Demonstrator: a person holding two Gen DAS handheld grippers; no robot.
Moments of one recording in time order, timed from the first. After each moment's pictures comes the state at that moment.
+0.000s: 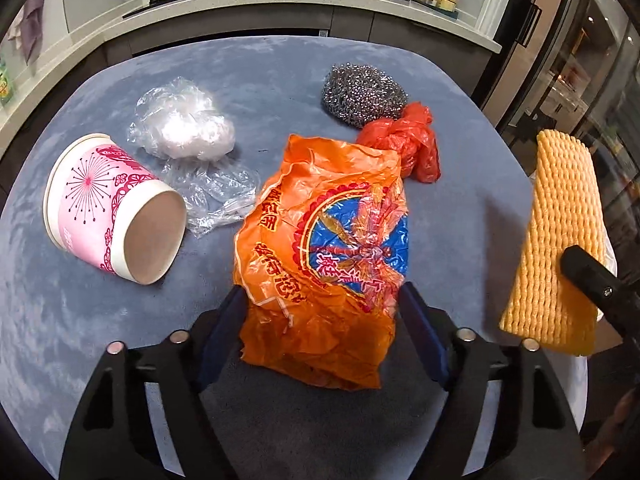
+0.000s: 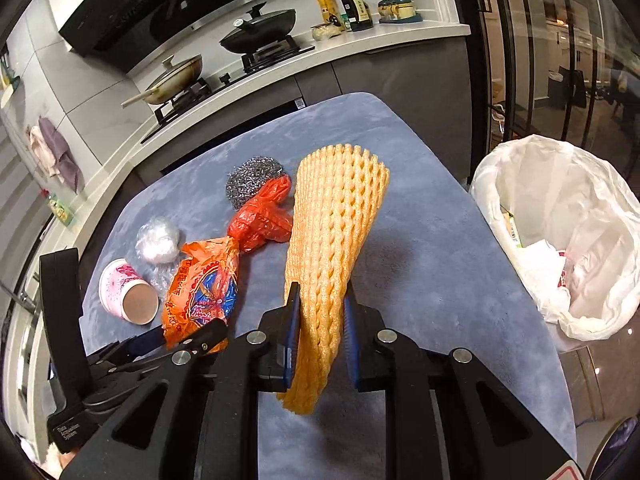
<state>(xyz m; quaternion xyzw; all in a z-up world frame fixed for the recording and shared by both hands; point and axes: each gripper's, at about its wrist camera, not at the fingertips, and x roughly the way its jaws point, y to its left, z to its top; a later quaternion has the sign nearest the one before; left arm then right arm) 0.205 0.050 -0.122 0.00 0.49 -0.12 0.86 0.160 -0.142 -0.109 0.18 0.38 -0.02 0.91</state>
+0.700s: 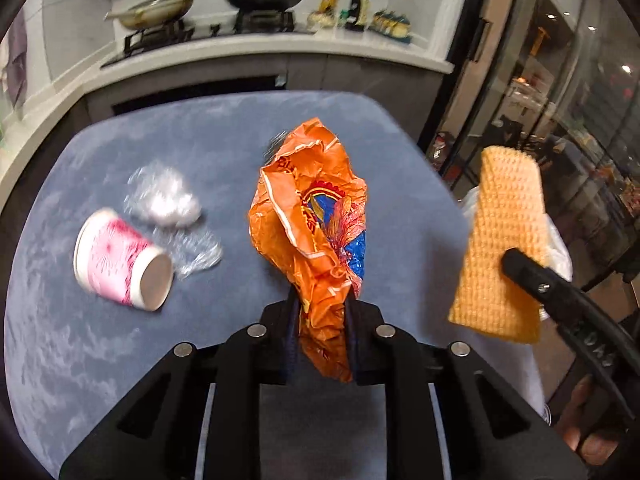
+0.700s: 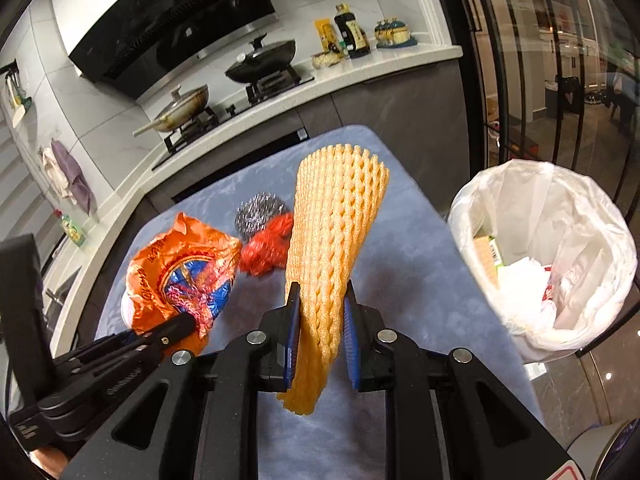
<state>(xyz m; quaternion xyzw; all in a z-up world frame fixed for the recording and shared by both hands) 0.169 0.024 -0.044 0.01 0.43 -0.18 0.88 0.129 -0.170 -0.075 0.20 0.33 -0.01 0.92</state>
